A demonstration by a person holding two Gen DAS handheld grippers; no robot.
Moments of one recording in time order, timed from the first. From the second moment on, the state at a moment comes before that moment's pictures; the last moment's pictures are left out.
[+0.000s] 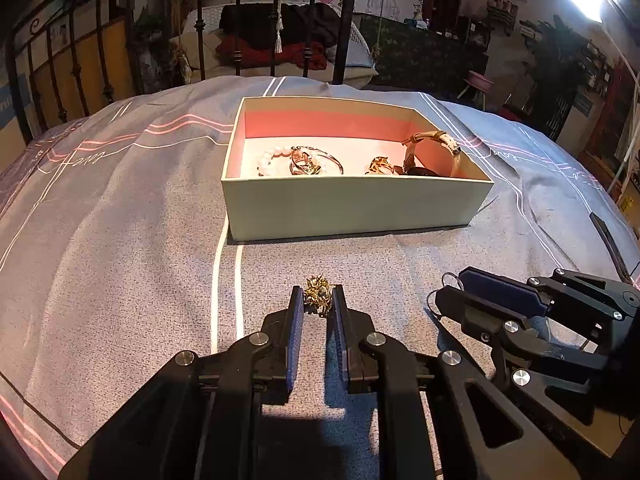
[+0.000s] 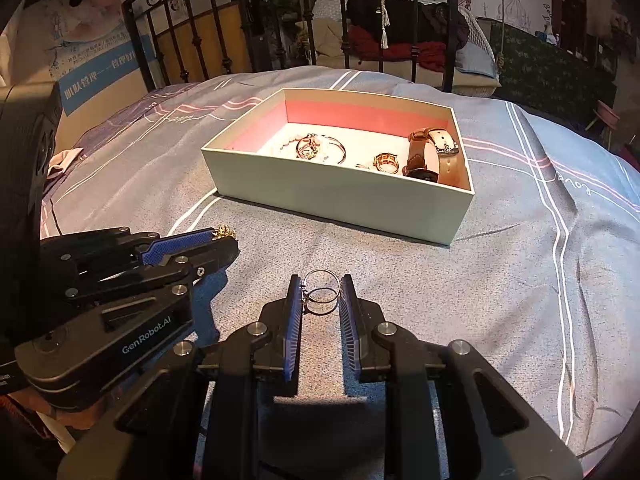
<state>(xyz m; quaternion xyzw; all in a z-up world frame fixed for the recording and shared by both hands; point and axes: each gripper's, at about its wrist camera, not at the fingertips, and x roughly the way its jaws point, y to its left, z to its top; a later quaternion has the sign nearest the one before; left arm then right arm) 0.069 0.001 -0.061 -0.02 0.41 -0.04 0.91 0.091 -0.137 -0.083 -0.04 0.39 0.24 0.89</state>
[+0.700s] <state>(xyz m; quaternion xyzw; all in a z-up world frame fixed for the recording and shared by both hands) 0.143 0.001 0.004 -0.03 0.36 -0.05 0.93 0.167 -0.134 -0.033 -0.04 0.33 0.22 0.92</state>
